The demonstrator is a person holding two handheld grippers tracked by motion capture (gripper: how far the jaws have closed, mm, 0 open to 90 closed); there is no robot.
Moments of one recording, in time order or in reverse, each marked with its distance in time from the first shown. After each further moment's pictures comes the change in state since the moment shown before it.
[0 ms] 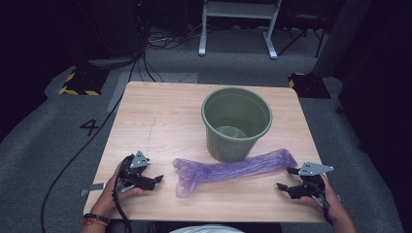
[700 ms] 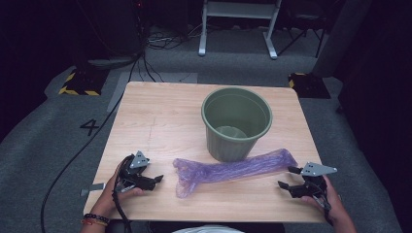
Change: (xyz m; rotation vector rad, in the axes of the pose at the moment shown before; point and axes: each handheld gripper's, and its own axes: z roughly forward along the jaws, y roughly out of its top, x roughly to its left) left arm 0.000 0.000 0.000 0.000 0.001 0.000; right arm 0.000 -0.001 -0.005 -0.048 -0.029 0.004
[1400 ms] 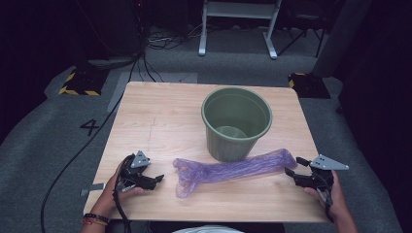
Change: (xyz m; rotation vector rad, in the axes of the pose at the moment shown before) left arm 0.000 0.002 0.002 0.000 0.002 -0.002; right arm -0.012 0.014 -0.015 -0.109 -0.169 0.104
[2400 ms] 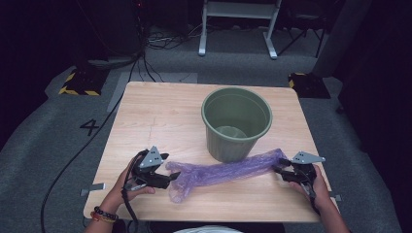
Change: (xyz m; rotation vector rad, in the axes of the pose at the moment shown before) left arm -0.046 0.059 -0.022 -0.138 -0.135 0.134; right arm 0.011 0.004 0.046 0.117 0.051 -0.063
